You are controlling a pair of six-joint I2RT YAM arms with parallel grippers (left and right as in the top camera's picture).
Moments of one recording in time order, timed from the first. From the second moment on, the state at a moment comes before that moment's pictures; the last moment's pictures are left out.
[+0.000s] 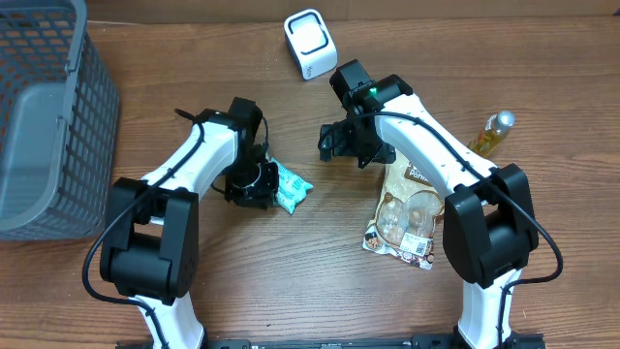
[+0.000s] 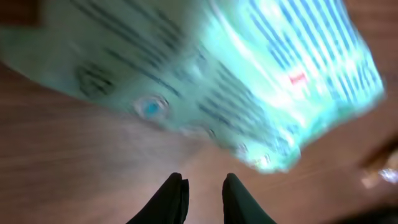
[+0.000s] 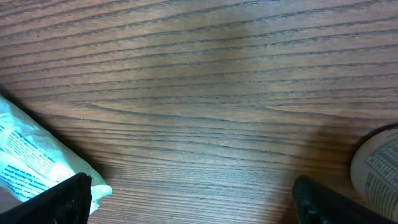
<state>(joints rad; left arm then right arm) -0.25 1.96 1.31 -1.06 0.35 -0.28 0.47 2.07 1.69 -1.07 -0.07 0.48</state>
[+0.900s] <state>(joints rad) -0.21 1.96 1.29 -0.81 0.26 -0.21 0.47 2.07 1.69 -1.07 -0.07 0.48</state>
